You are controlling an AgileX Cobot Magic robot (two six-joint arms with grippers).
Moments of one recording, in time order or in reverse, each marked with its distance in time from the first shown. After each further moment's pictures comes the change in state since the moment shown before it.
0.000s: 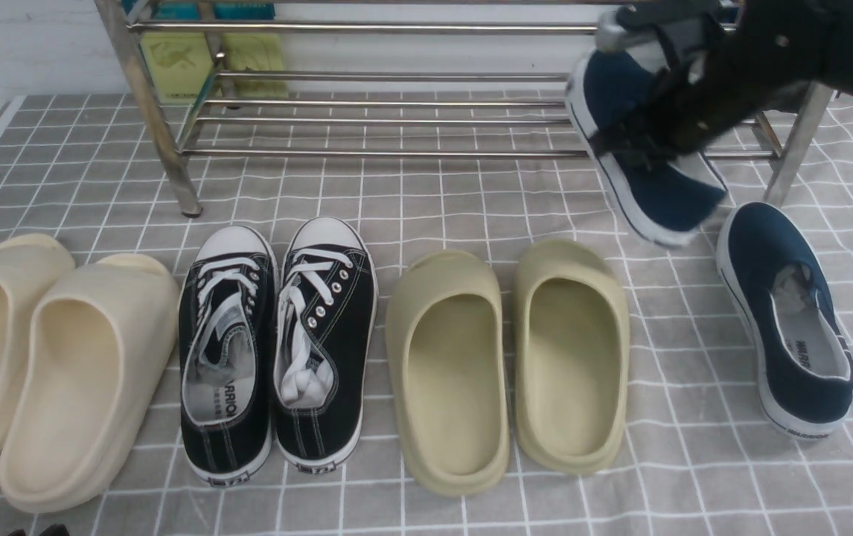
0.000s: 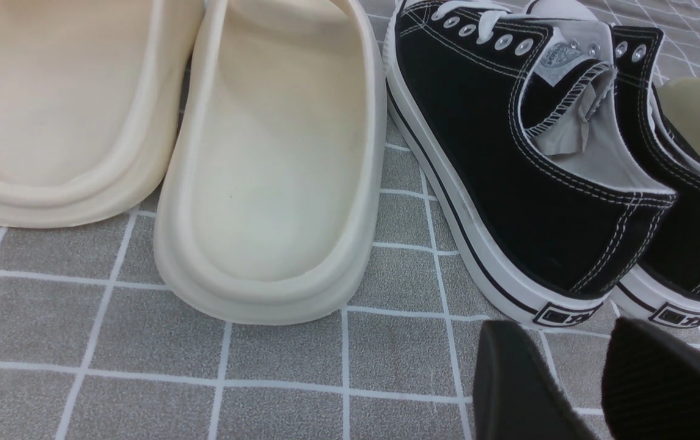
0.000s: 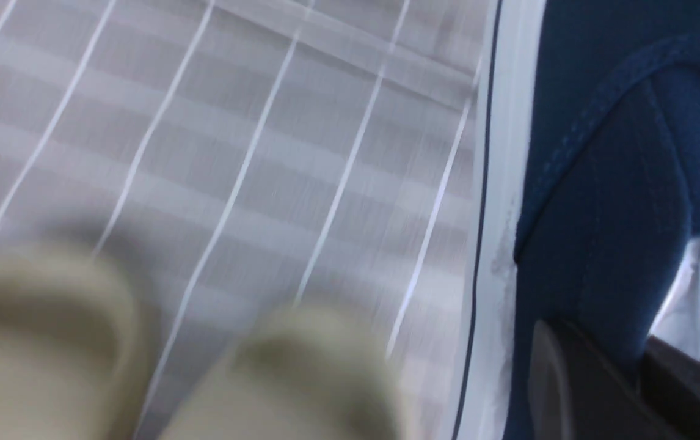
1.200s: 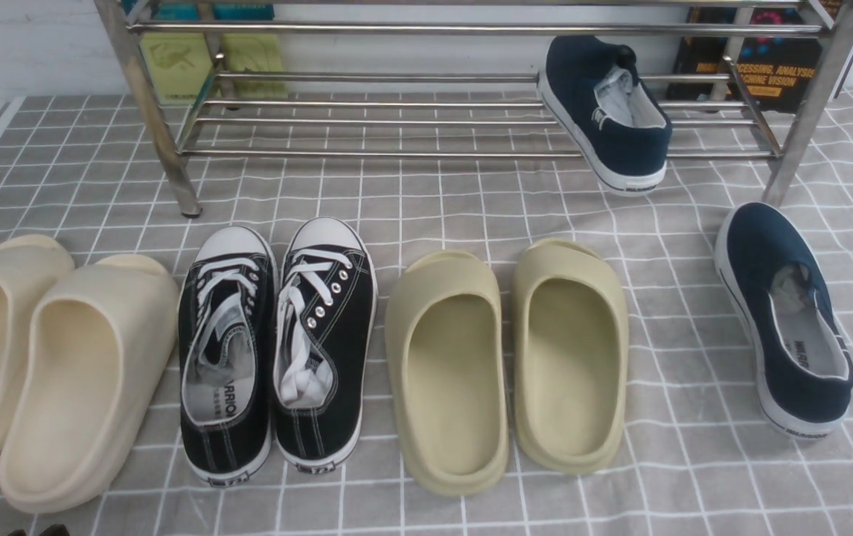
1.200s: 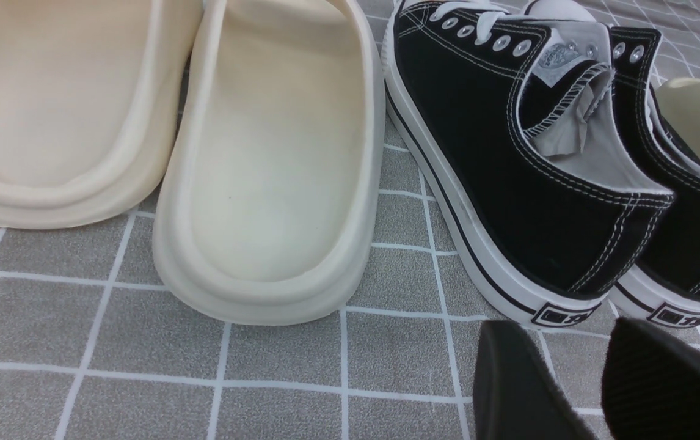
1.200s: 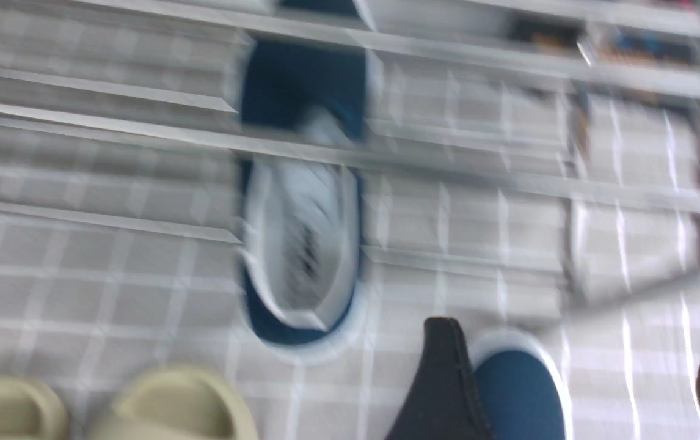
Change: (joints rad) right arm -0.151 -0.110 -0.355 -0.043 0.474 0.109; left arm 0.000 0.000 0.000 0.000 0.000 0.000
